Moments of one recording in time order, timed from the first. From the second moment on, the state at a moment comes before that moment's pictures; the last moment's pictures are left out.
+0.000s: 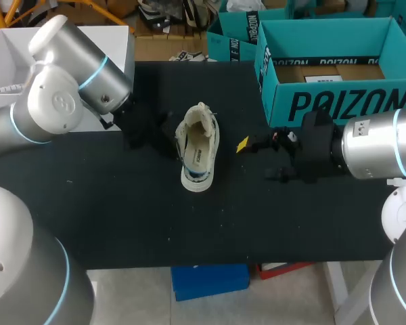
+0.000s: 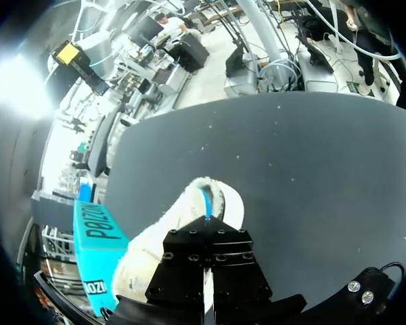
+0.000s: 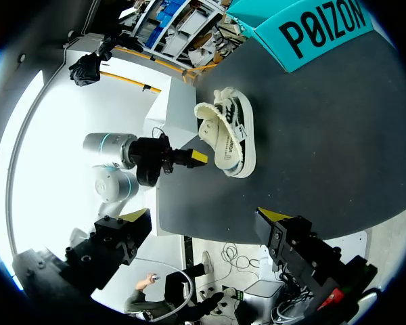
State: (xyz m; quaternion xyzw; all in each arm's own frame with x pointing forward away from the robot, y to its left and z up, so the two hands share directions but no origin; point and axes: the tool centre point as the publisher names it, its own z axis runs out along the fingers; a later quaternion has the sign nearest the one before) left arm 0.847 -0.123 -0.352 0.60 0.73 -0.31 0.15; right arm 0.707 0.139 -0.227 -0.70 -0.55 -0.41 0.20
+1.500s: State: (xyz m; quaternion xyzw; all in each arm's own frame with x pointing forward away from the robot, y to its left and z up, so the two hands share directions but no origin) left arm 0.857 -0.154 -0.402 0.63 0.75 -0.18 0.07; right arm 0.707 0.139 -0.227 -0.70 -0.55 -0.41 0.20
